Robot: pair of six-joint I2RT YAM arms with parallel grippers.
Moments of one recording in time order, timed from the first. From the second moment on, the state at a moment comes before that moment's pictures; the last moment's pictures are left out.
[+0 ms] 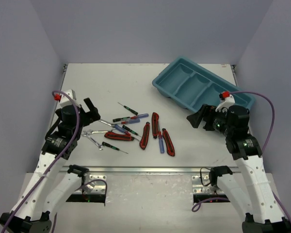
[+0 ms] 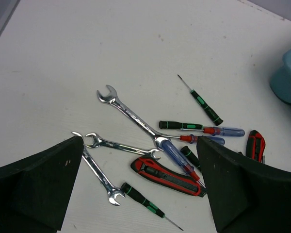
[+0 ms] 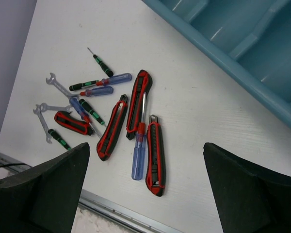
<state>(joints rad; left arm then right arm) -0.24 0.66 0.78 -0.59 -0.37 -0.47 0.12 0.67 0.74 -0.53 -0.30 0.38</state>
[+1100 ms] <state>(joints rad) -0.49 2.12 1.60 -0.64 -0.56 -1.06 0.12 0.75 0.69 -0.51 -0.31 0.37</state>
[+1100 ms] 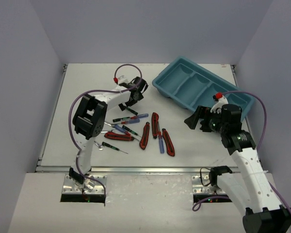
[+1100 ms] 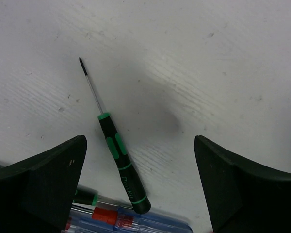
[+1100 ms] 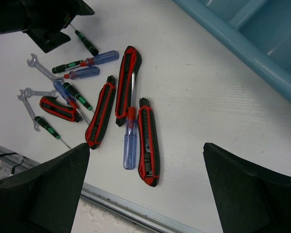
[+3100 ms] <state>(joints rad) -0.66 1.27 0.71 0.44 0.11 -0.97 0.51 1.18 0.73 0.02 -0.64 0.52</state>
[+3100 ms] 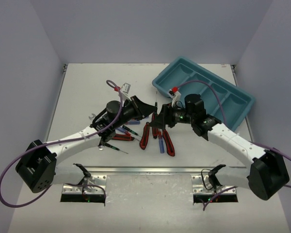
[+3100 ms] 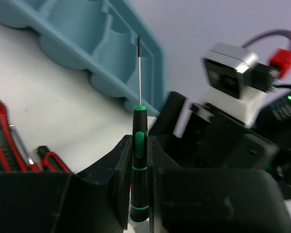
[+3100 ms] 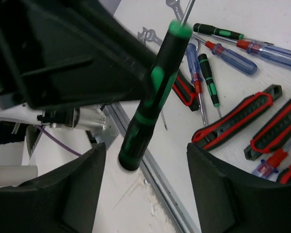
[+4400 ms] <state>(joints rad) -0.69 0.80 1.03 -0.77 -0.67 -0.83 0.30 2.11 1.80 -0.45 0.19 0.68</state>
